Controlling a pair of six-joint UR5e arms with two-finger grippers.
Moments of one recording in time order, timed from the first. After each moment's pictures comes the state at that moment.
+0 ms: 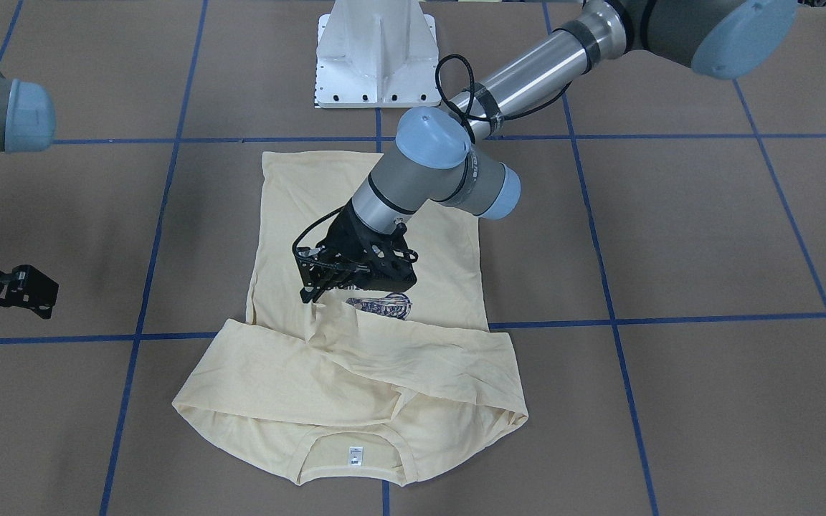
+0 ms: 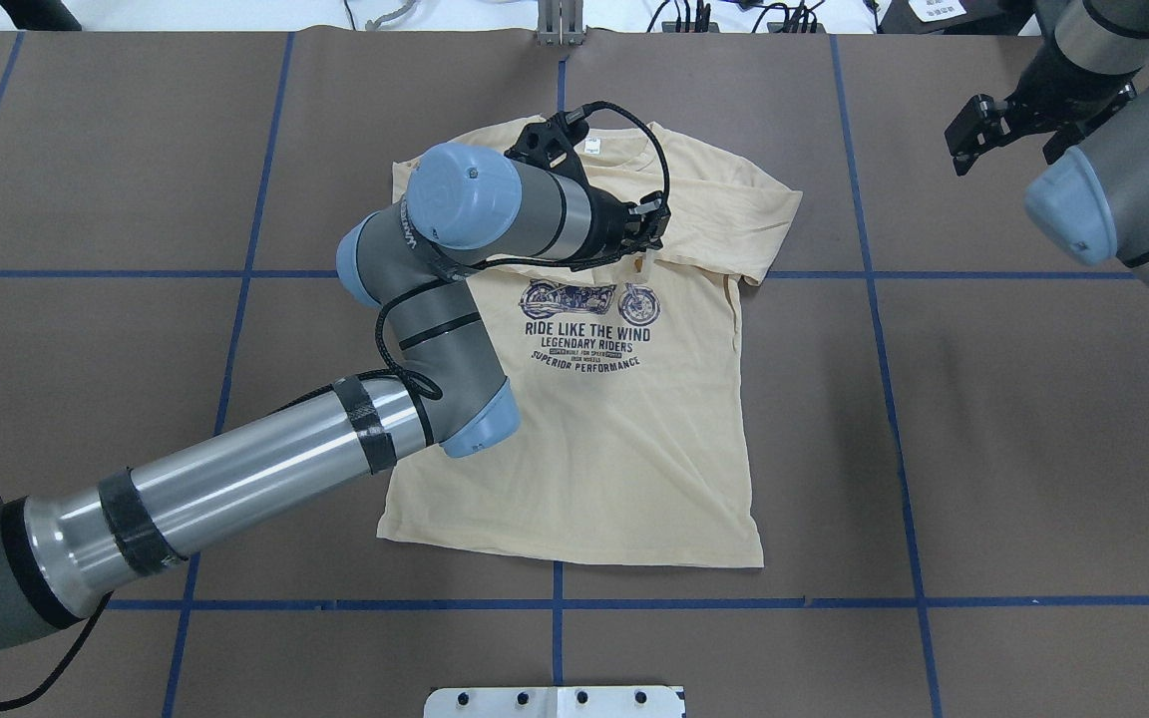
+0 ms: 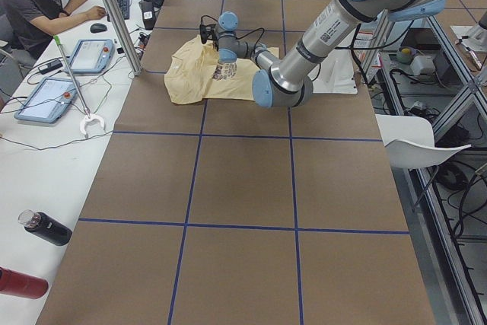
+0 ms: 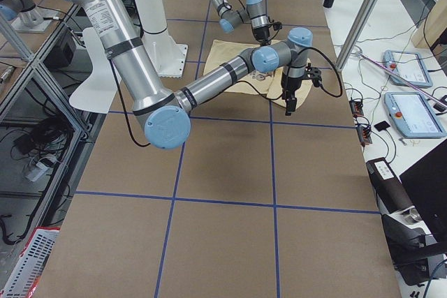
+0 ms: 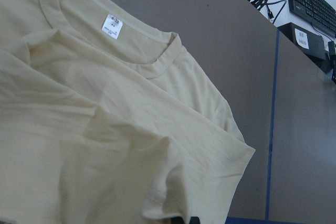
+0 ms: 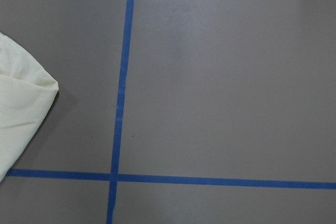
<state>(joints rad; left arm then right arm) -0.58 -2.56 -1.05 -2.58 -1.80 -1.66 1.13 -1.11 1.65 -1.75 2.13 0.50</state>
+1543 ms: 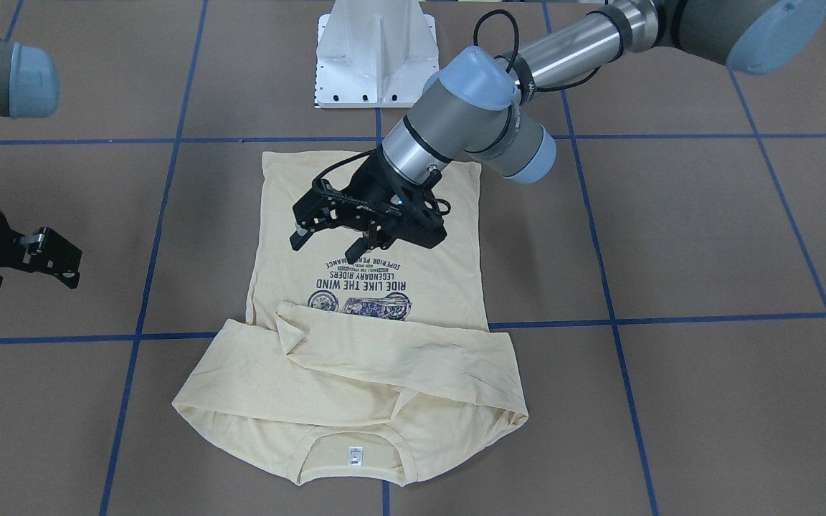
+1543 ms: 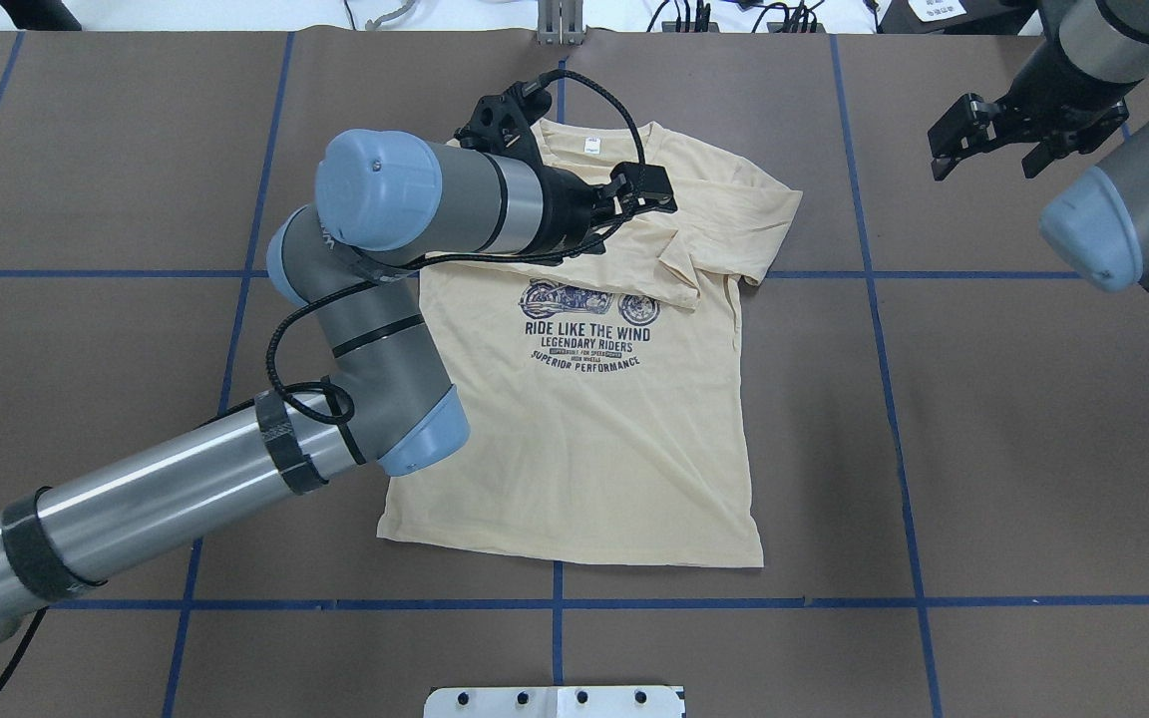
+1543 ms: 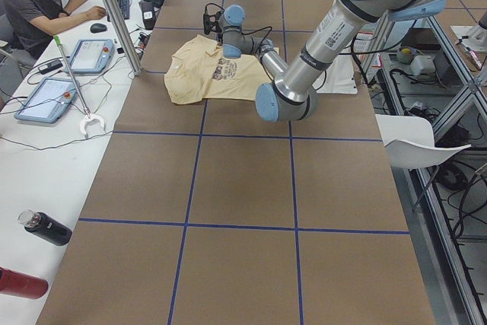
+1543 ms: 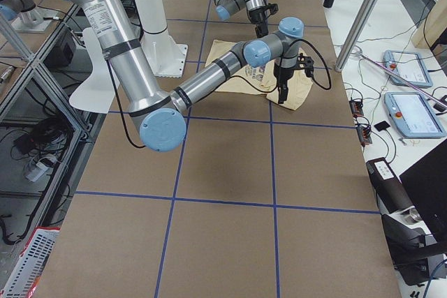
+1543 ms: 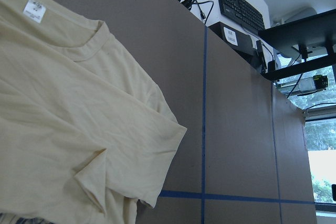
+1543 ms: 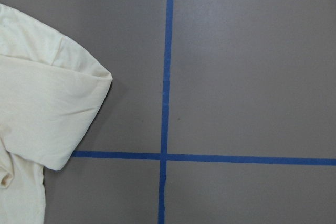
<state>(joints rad) -0.61 -2.40 -1.41 -2.44 -1.82 -1.63 1.10 -1.16 1.80 -1.73 2.21 0.64</state>
